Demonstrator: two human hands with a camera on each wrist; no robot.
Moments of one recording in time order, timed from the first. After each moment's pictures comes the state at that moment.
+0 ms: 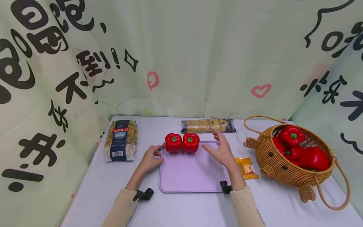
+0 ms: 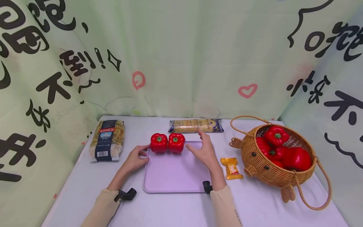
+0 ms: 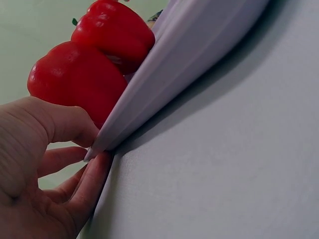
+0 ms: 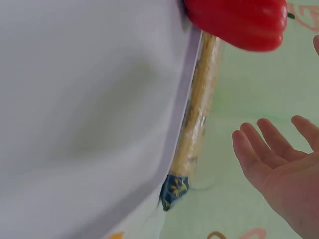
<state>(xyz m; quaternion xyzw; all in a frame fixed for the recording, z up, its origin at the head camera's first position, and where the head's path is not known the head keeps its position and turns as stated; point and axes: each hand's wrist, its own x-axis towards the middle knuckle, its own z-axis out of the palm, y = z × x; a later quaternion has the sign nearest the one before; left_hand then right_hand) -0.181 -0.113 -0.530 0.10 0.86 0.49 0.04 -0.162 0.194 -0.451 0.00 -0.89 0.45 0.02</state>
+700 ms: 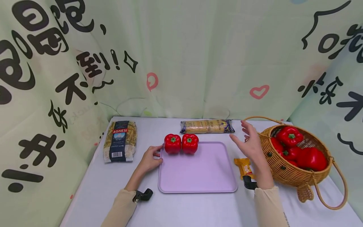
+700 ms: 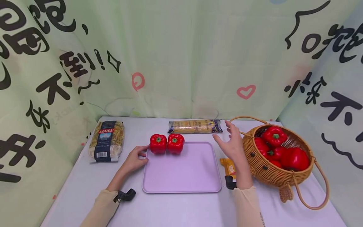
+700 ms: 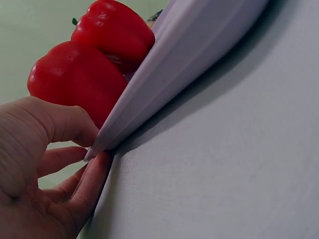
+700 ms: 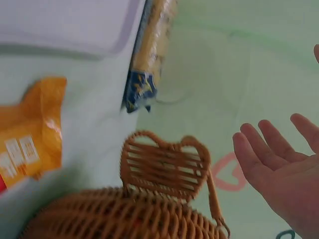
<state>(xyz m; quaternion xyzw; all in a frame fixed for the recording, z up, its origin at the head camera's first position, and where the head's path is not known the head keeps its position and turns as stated) -0.181 -0.113 -0.531 0.10 0.86 0.49 0.04 -0.149 0.271 -0.402 -0.02 -0.90 0.43 0.12</state>
